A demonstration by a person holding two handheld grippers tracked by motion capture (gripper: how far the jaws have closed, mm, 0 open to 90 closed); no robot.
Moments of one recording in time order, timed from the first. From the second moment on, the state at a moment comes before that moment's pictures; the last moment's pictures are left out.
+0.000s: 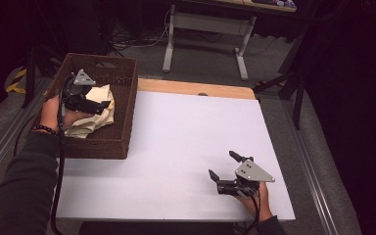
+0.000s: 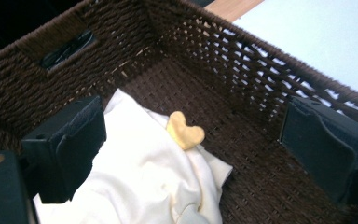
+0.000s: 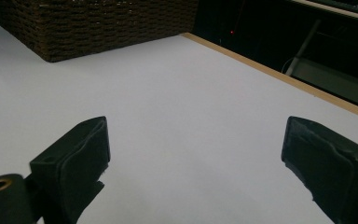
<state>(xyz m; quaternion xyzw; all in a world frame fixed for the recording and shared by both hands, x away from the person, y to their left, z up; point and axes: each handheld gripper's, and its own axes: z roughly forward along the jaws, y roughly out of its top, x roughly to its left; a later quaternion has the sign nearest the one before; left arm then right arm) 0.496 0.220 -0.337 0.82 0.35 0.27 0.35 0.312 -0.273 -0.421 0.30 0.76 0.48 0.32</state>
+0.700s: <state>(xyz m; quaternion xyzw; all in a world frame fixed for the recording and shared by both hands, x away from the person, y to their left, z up) 0.481 0.221 -0.329 0.81 0.34 0.28 0.39 0.314 -0.271 -0.424 0.30 0.77 0.47 0.32</state>
